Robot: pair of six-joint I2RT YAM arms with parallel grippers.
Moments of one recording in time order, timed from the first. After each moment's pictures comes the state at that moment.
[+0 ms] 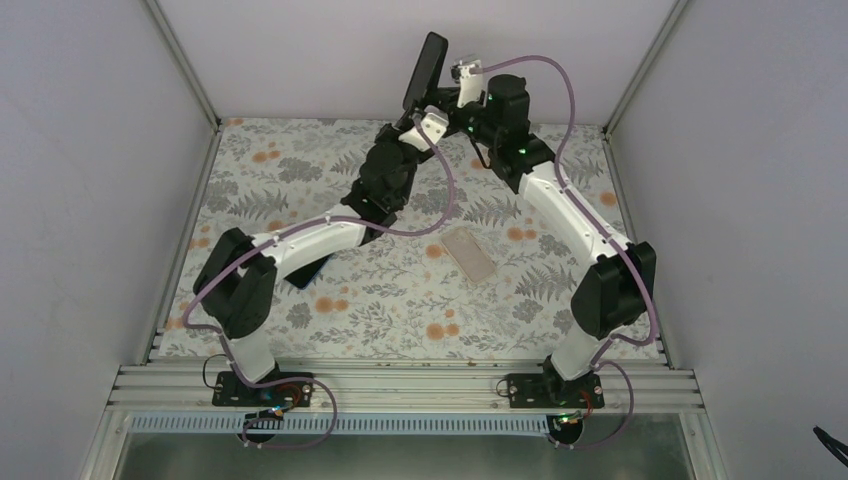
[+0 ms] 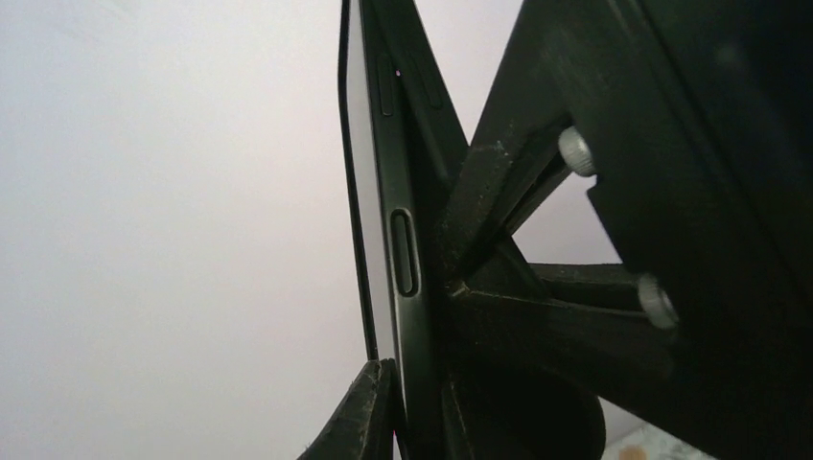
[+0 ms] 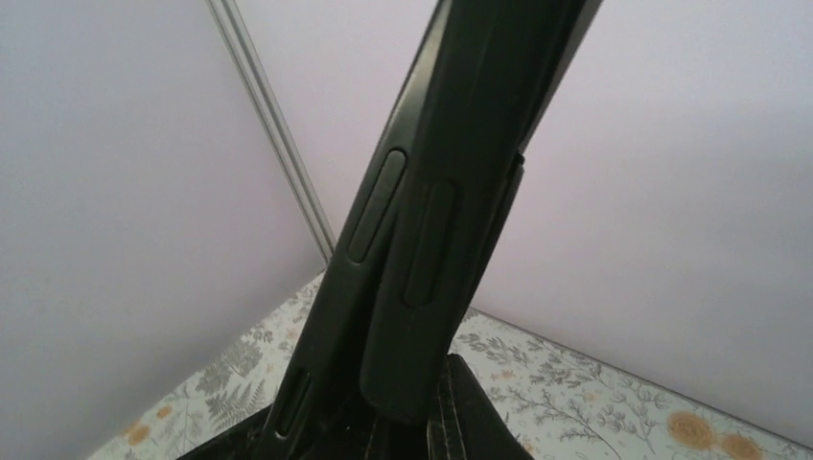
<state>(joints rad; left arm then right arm) -0.76 1.78 1.33 0.72 -0.57 0.64 0.45 1.70 1.62 -0.03 -0.33 0.19</state>
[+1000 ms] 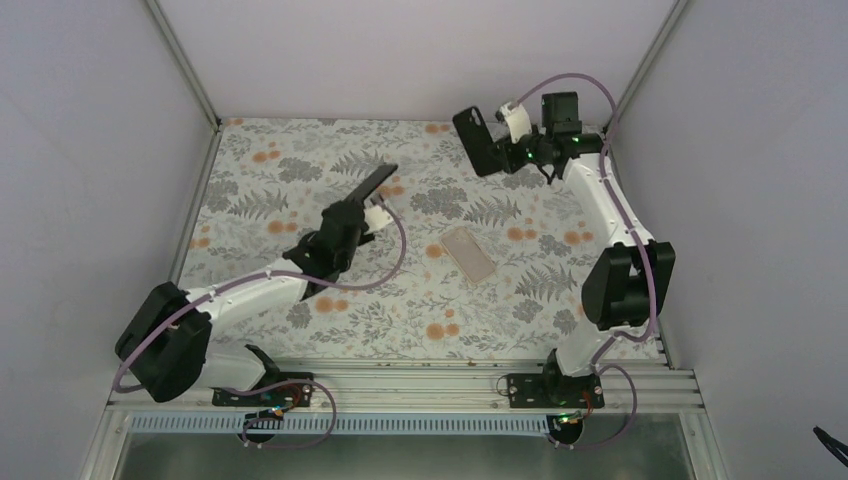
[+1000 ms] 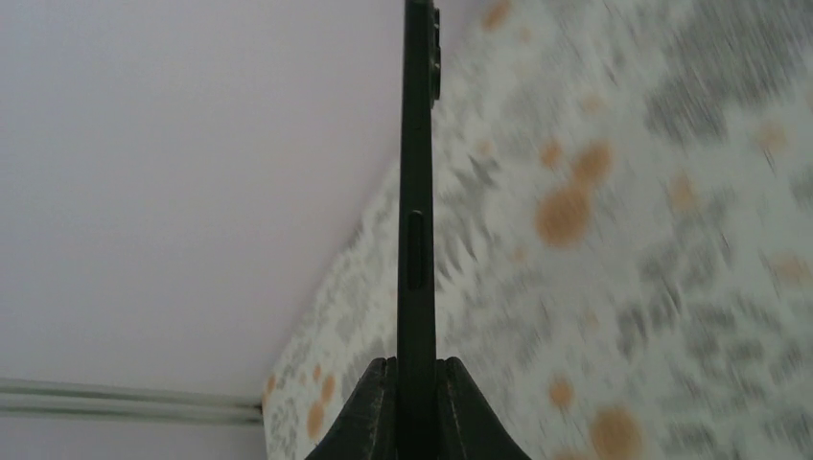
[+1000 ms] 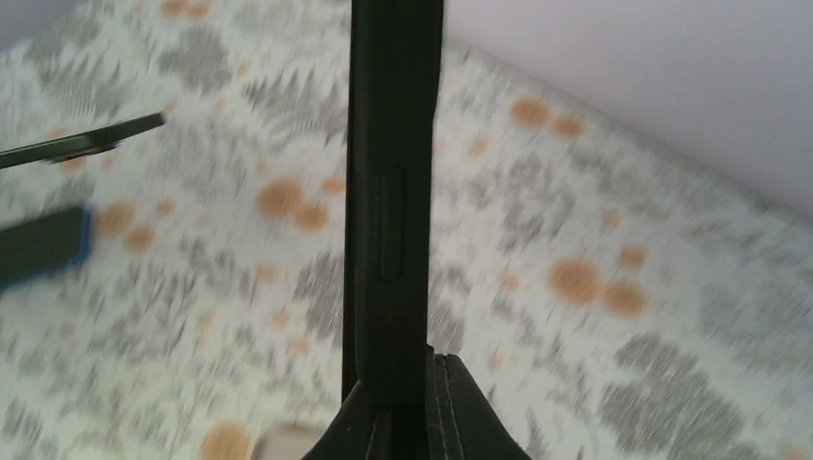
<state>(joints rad) -0.70 1.32 0.77 0.18 -0.54 0.70 0.13 1.72 1.62 -0.61 -0.49 -0.31</state>
